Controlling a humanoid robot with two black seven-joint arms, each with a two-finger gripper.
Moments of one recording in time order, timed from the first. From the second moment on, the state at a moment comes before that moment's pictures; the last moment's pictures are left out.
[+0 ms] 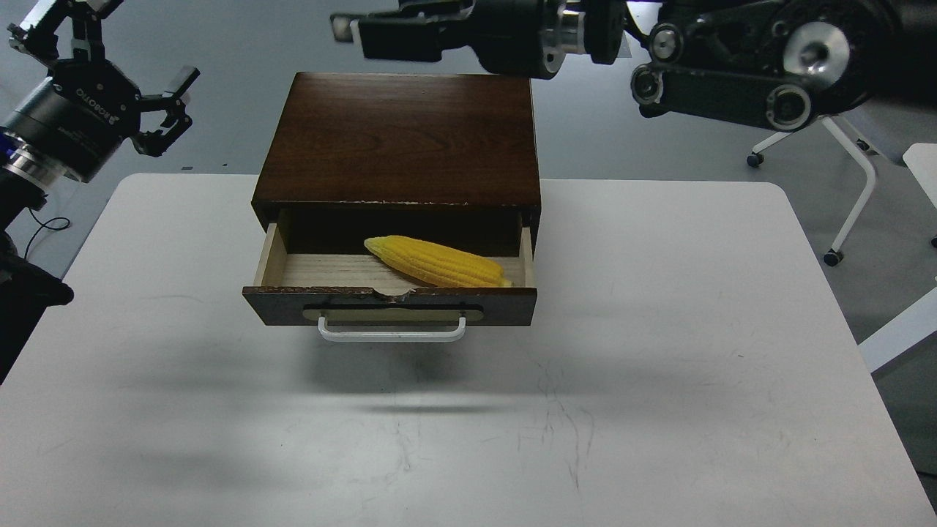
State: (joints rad) left arm -0.76 0.84 -0.56 -1.06 0.01 -0.49 -0.49; right arm 1.79 -0.40 -0.41 1.09 -0.41 -0.12 0.49
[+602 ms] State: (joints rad) left arm -0.70 0.78 -0.56 -1.06 0.03 -0.49 -0.49; right arm 0.91 -0.73 0.31 1.08 0.08 -0.10 0.49
